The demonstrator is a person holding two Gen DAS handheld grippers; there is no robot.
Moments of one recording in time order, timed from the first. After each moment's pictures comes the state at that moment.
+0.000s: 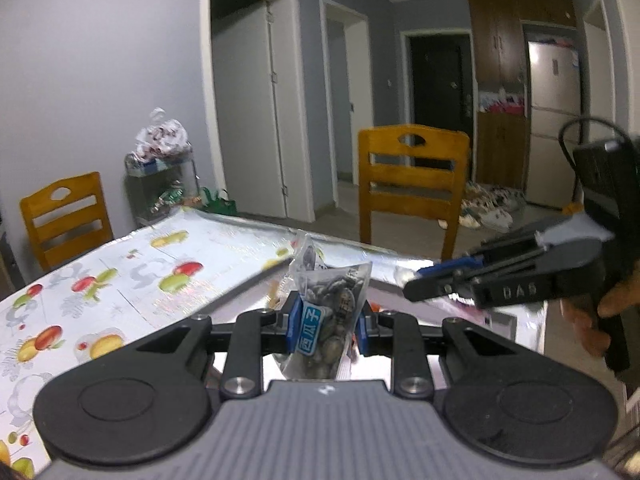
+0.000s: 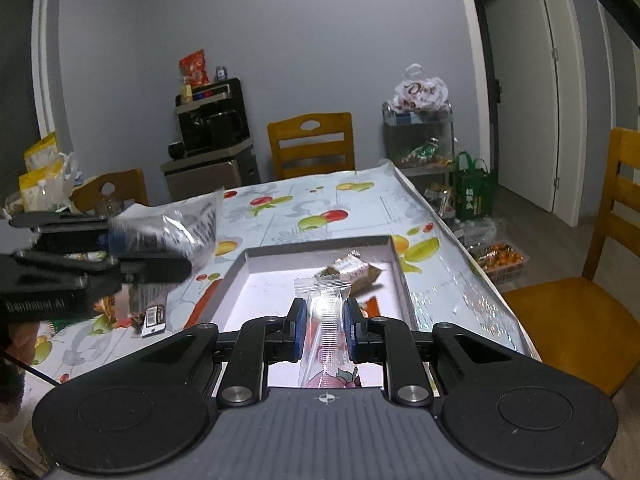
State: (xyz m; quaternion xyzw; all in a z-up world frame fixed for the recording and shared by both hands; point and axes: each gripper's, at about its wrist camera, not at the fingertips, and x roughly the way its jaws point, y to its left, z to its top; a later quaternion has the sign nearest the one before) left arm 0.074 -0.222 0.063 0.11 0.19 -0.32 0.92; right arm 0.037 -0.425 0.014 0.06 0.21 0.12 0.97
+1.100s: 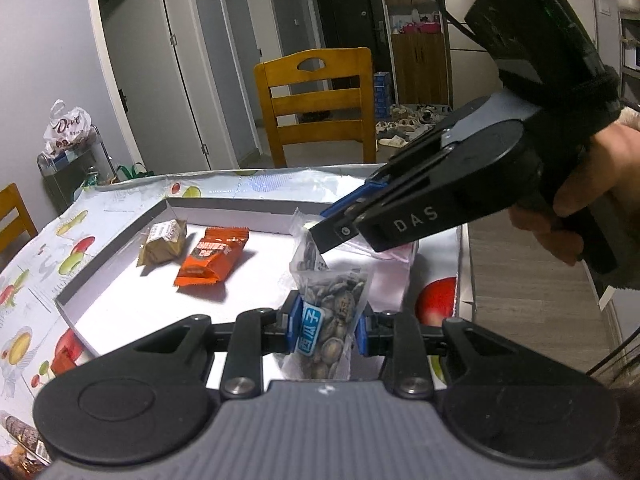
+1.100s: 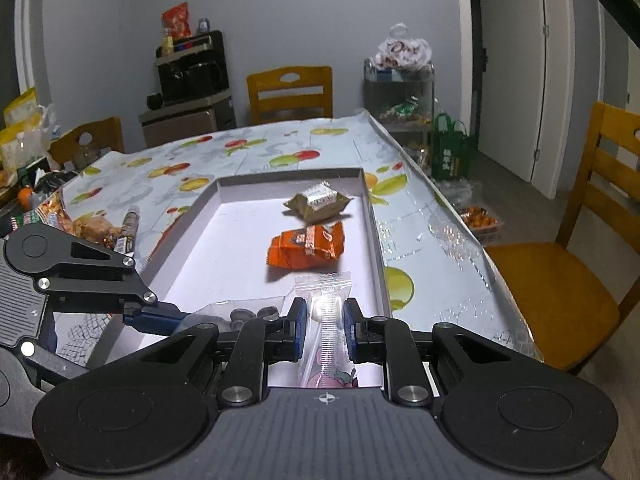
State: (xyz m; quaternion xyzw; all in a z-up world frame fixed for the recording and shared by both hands) left arm 0.051 -0.302 -0.012 0.21 0.25 -0.41 0.85; right arm 0.029 -0.429 -0.015 0.02 0.28 0.08 0.96
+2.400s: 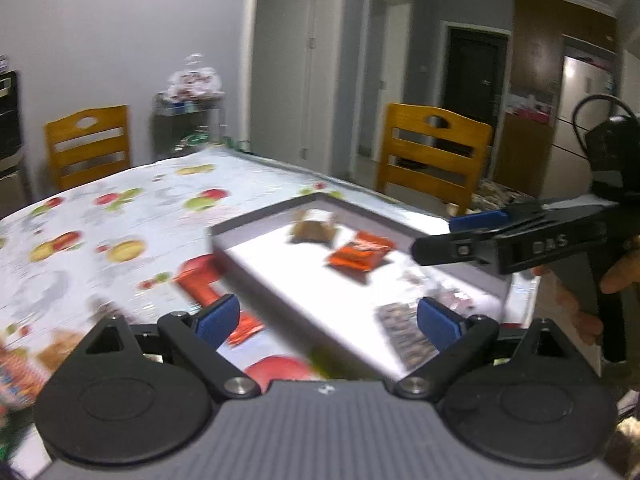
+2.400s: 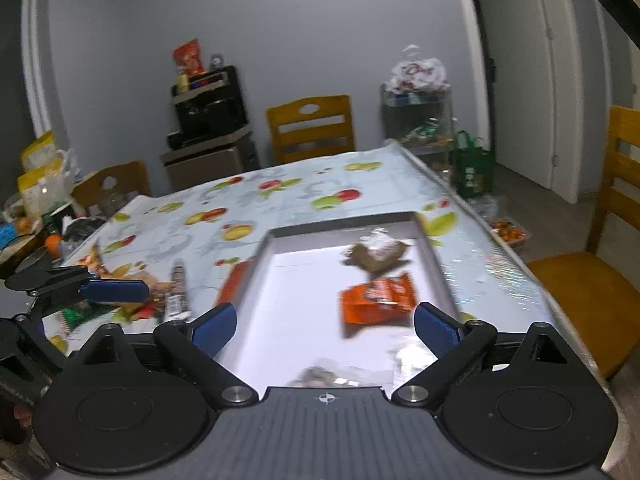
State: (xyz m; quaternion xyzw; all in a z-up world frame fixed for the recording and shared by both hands) left arm 0.038 -0.153 0.035 0.04 0.25 -0.27 0.93; right arm 0.031 -0.380 0.019 0.07 0.24 0.12 0.96
